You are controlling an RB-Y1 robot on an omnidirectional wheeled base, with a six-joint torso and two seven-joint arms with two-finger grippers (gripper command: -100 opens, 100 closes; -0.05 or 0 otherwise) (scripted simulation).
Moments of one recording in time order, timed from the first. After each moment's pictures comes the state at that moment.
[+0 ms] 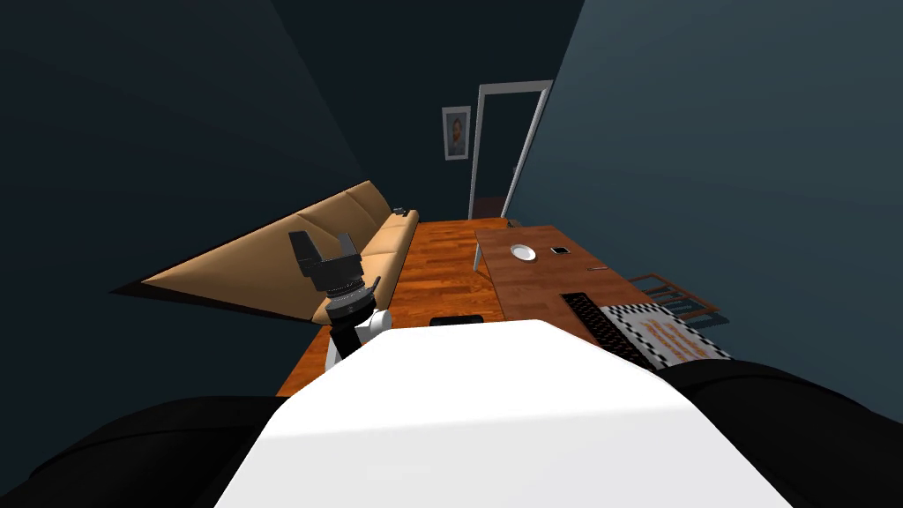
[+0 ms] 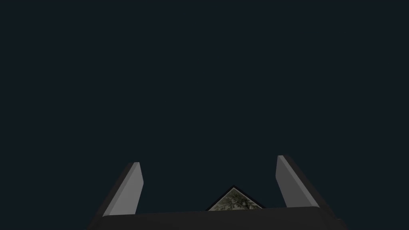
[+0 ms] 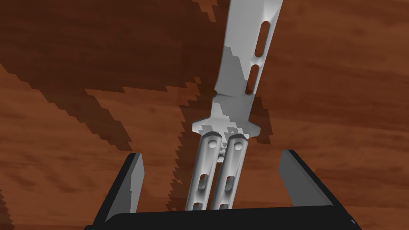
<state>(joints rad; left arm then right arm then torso) 0.54 -0.02 0.07 -2.36 -0.01 -0.65 0.01 0.83 -1.05 0.41 -1.01 1.01 -0.46 -0.09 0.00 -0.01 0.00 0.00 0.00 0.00</state>
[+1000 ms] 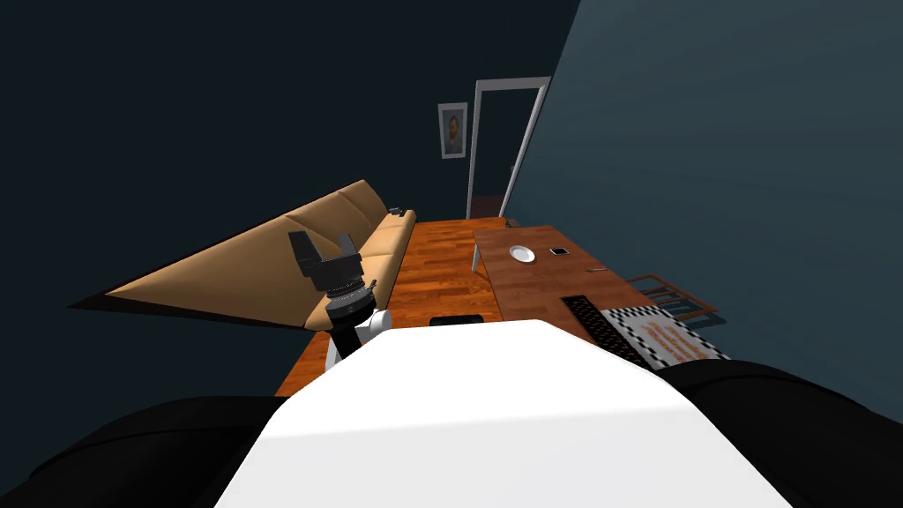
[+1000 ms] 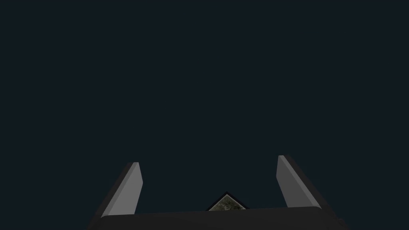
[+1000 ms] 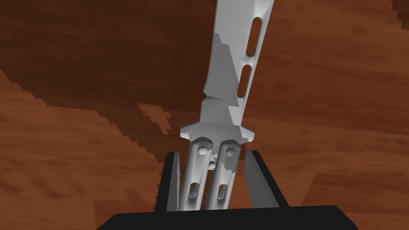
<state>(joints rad) 0.54 -0.02 0.07 -2.36 -0.01 -0.65 0.01 0.83 -0.99 0.41 -0.94 0.95 -0.46 0.04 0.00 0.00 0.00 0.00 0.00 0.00</state>
